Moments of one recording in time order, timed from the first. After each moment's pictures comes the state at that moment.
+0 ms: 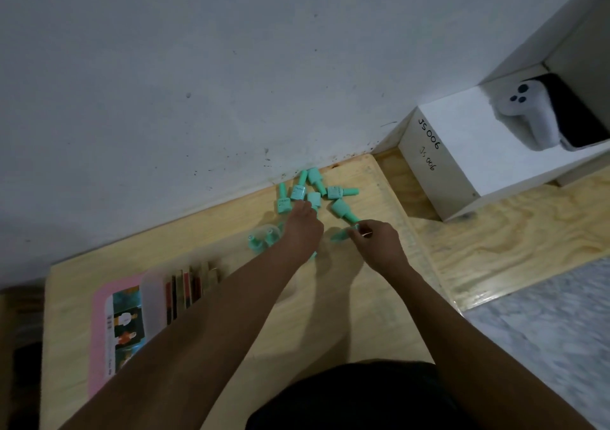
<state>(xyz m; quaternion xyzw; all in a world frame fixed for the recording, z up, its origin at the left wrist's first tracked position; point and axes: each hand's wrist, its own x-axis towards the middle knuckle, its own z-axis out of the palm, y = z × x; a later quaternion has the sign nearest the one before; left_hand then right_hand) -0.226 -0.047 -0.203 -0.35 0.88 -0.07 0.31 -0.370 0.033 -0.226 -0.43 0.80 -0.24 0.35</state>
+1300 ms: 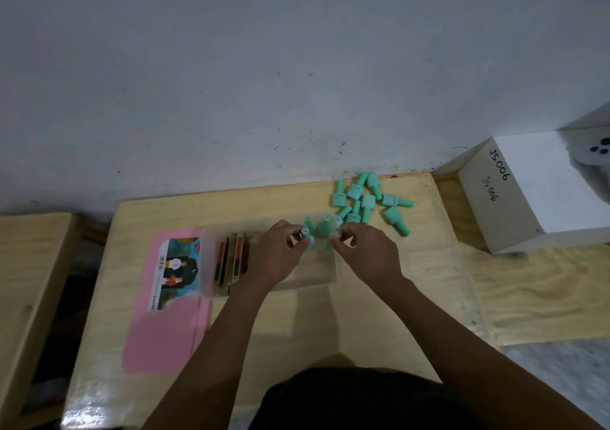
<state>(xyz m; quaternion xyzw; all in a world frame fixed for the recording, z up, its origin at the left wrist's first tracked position) -0.075 0.025 -0.184 -0.64 0.65 0.34 -0.22 -0.259 0.037 -0.182 -0.65 0.71 -0.17 0.22</state>
